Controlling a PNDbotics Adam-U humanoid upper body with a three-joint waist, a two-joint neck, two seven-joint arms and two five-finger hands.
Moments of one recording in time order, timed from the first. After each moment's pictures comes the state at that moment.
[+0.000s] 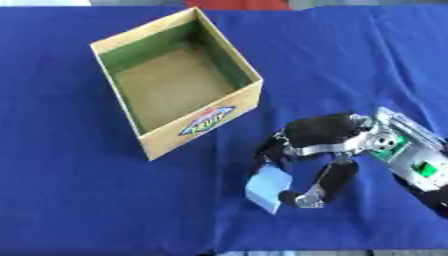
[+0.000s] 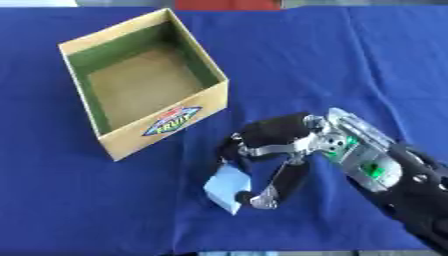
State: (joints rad) left arm -0.26 0.47 0.07 -1.99 -0.17 -0.21 0.56; right arm -0.55 -0.70 0.55 -1.75 0.33 -0.45 0.70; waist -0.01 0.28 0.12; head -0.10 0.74
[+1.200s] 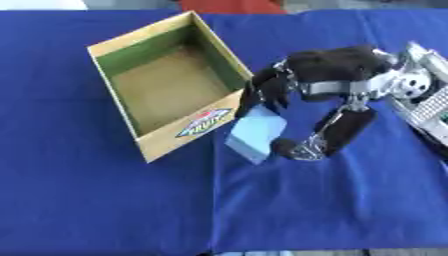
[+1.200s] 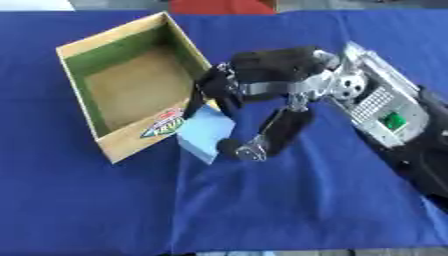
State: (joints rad) left arm -0.26 0.47 0.07 -1.99 -0.17 -0.21 0.56; right arm -0.84 -0.71 0.47 -1.83 0.20 -0.31 0.66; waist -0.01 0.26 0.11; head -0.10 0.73
